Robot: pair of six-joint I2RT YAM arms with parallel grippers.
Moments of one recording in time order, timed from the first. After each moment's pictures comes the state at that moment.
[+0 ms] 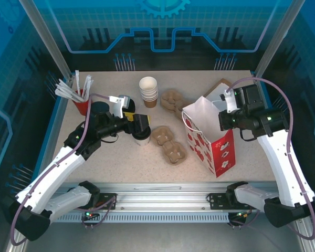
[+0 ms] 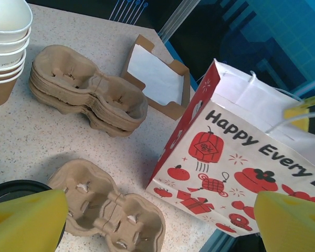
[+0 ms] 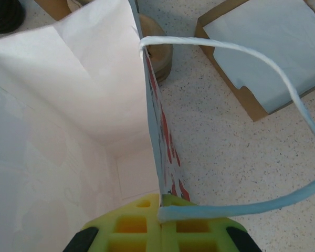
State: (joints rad) left arm -0.47 0.97 0.94 -0.34 0.37 -0.54; right arm 0.27 1.14 1.47 -1.28 0.00 0.06
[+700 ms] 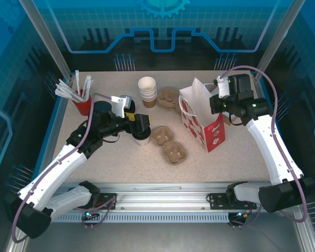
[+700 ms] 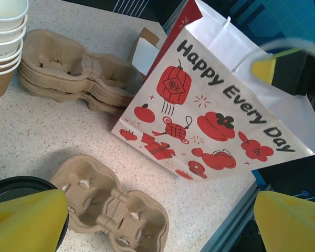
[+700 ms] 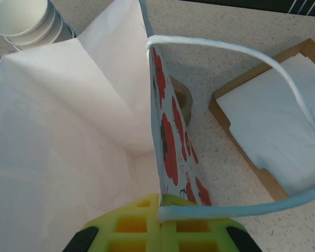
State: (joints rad) left arm -0.47 1.00 0.94 -0.34 0.37 -0.54; right arm 0.21 1.27 1.40 -0.89 -0.12 0.03
